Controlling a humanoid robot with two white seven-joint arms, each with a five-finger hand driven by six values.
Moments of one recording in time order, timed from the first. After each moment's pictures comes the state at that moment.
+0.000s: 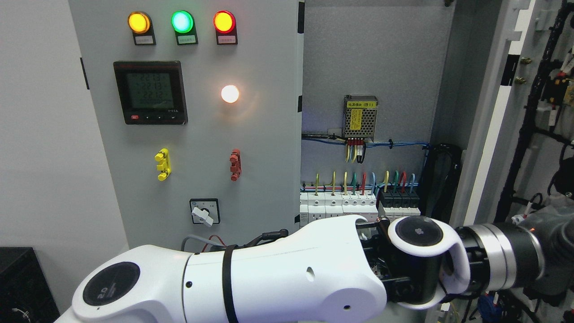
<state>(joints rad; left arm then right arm) -1.67 -0.14 -1.37 -1.36 1.58 0.03 -0.03 0.07 0.12 0.00 -0.08 -0.05 0.05 -0.07</state>
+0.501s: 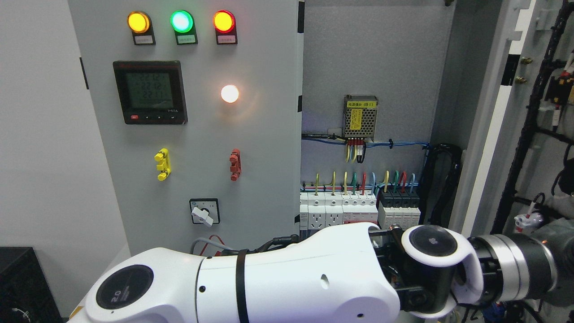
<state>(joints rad) -1.69 -0.16 -1.39 -1.35 1.58 0.03 -0.02 0.07 0.12 0.00 -0.08 -0.05 0.05 -0.07</state>
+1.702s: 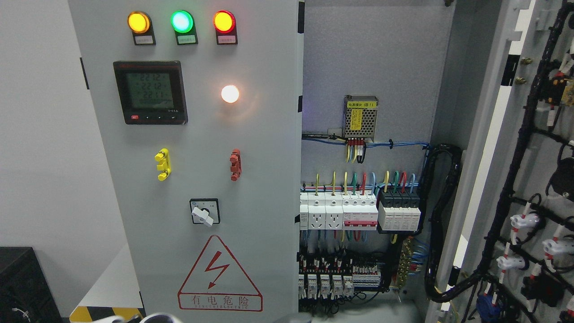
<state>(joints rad) -0.89 0.86 -1.39 -1.75 1.13 0.10 -0.41 0.07 0.12 0.00 -0.08 -0.05 0.05 -0.07</state>
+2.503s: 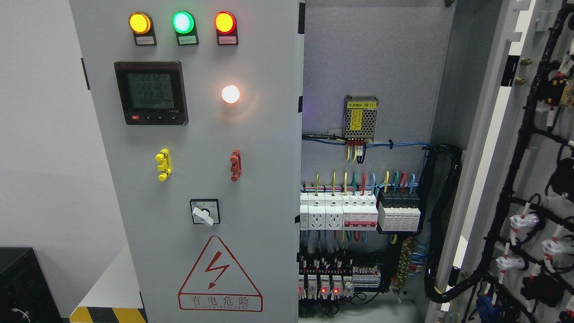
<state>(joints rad) -0.09 0.61 -1.08 -0.72 0.72 -0.33 -0.41 0.07 0.12 0.00 -0.08 -0.05 0.05 -0.07</state>
